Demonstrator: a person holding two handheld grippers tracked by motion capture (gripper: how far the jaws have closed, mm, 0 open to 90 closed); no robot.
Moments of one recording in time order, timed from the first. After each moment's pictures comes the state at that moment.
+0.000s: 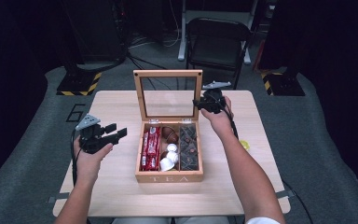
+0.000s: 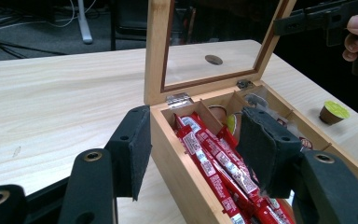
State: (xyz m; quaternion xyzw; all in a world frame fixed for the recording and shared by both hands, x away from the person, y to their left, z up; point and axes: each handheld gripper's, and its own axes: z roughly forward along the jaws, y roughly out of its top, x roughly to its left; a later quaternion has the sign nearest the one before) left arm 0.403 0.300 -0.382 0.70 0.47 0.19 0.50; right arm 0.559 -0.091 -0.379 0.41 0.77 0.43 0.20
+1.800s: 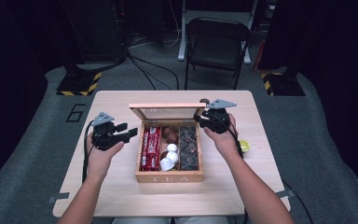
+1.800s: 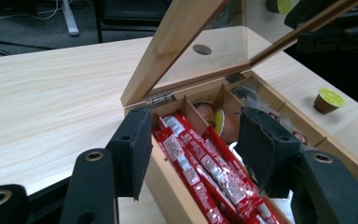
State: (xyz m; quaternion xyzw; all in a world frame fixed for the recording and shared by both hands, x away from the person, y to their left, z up) left arm 0.421 0.270 -0.386 0.72 0.46 0.17 0.49; right arm 0.497 -0.100 -0.399 0.38 0.77 0.46 0.22
